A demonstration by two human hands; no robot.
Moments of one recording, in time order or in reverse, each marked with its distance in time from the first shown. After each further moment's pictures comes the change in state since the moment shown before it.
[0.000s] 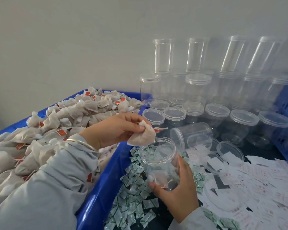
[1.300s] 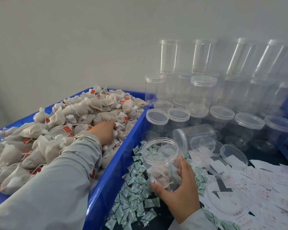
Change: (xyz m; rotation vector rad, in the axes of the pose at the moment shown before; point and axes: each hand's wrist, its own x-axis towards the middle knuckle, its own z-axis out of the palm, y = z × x) left_hand 0.028 -0.073 -0.083 1.362 0.535 -0.401; right_hand -0.002 0.001 -0.001 0.057 -0.013 -0.003
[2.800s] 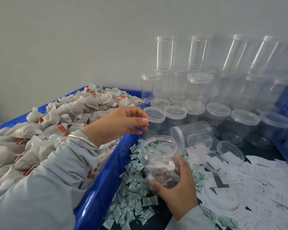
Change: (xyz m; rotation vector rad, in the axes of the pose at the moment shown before) left_hand -0.066 0.068 -0.062 -1.304 -0.298 0.390; right_hand 0.000 0.003 0.004 0.050 0.025 0.054
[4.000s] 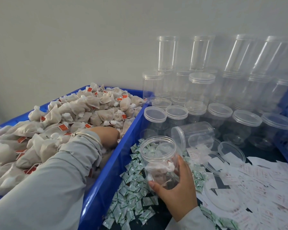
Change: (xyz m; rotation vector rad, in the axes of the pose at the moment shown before) left_hand 0.021 -0.050 -0.040 1.452 -0.152 -0.563; right_hand 0.000 0.003 0.001 -0.030 -0.018 -0.050
